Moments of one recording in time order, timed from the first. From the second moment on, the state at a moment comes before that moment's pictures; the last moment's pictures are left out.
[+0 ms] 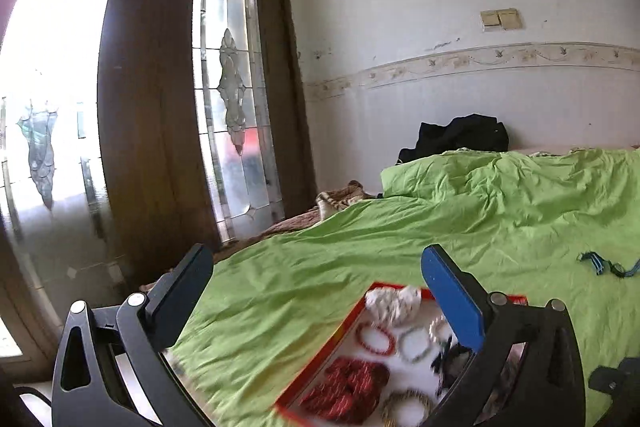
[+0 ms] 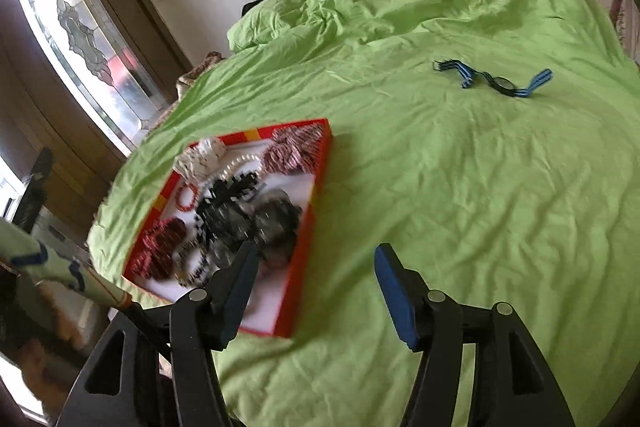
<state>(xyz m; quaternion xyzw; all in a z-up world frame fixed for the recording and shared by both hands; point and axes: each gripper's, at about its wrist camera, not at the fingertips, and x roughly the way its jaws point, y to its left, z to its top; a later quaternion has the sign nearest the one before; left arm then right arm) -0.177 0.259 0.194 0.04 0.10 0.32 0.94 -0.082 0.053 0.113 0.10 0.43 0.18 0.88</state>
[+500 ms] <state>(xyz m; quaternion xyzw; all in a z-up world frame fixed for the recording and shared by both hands) -0.223 0.226 0.190 0.00 0.23 0.22 0.95 -0.139 0.048 0.120 0.04 0.40 0.15 0.90</state>
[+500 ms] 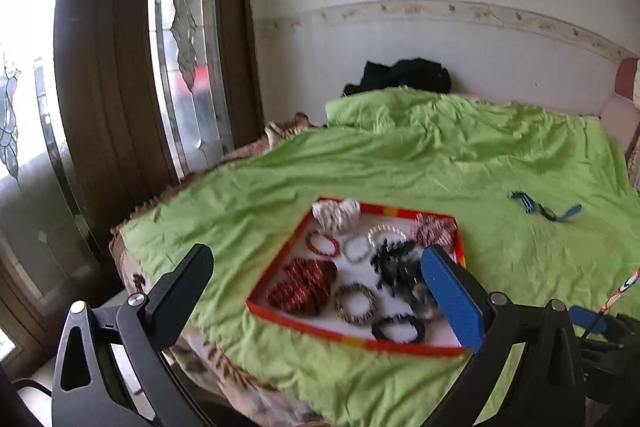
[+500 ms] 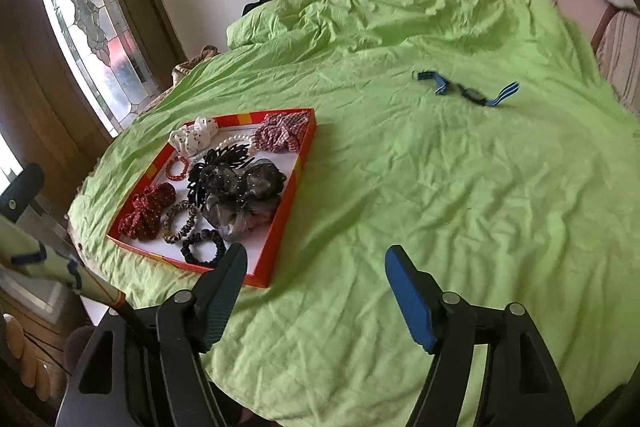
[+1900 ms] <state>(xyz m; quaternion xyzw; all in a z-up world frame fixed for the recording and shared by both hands) -0.219 0.202 0.148 0.00 0.35 0.17 0.92 -0.171 0.043 0.118 0.01 0.40 0.13 0.91</state>
